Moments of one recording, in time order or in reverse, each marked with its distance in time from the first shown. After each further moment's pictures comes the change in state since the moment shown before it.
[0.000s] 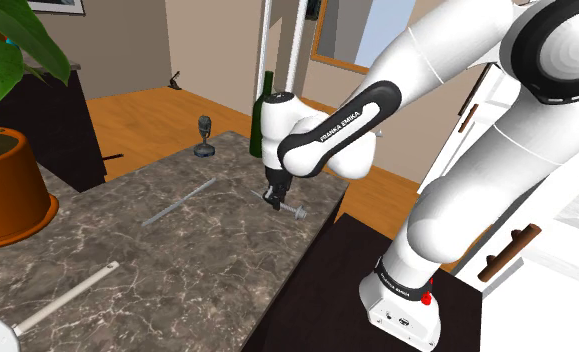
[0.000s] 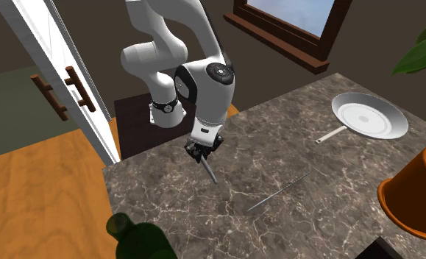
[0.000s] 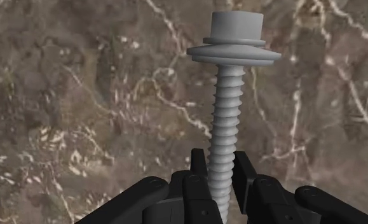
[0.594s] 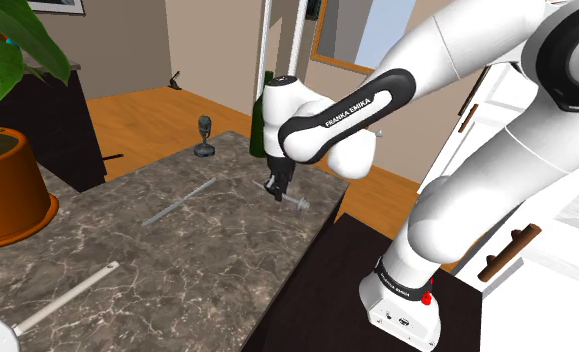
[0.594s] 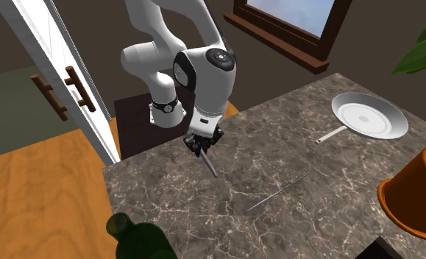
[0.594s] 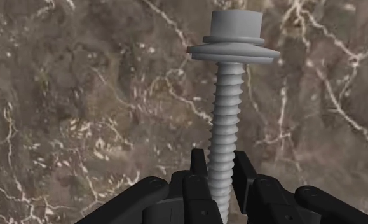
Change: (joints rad) arm 0.012 -0.084 -0.008 0.030 0.034 -0.110 -0.037
